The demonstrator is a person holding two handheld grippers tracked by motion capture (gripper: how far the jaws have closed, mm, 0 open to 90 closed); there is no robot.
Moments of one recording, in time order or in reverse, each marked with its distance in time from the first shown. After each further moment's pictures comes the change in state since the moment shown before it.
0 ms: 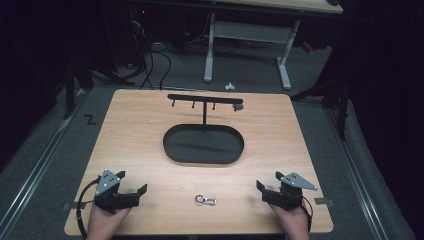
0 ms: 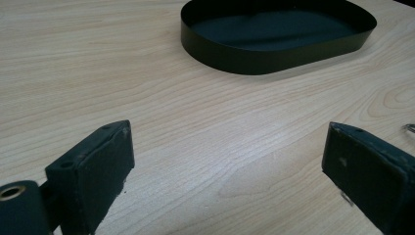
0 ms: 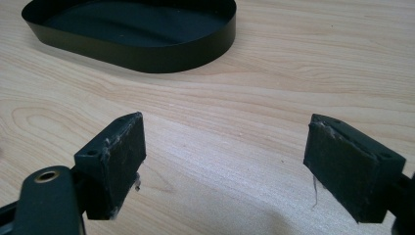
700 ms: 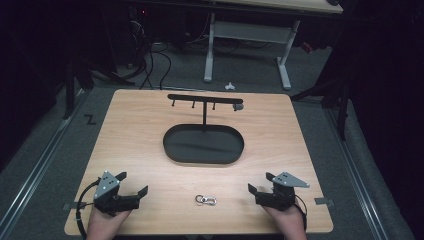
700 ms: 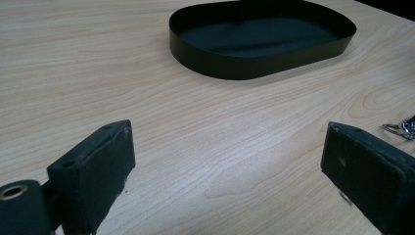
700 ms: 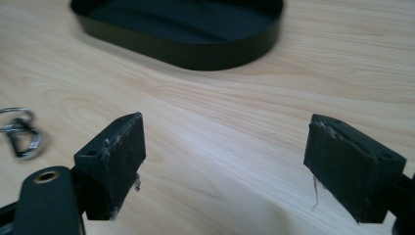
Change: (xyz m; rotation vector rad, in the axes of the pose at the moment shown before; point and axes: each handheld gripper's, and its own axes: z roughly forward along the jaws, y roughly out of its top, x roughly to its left) left arm -0.003 -0.001 -0.009 -0.032 -0.027 0.002; right arm 0.022 0.008 0.009 0.038 0.130 -0.045
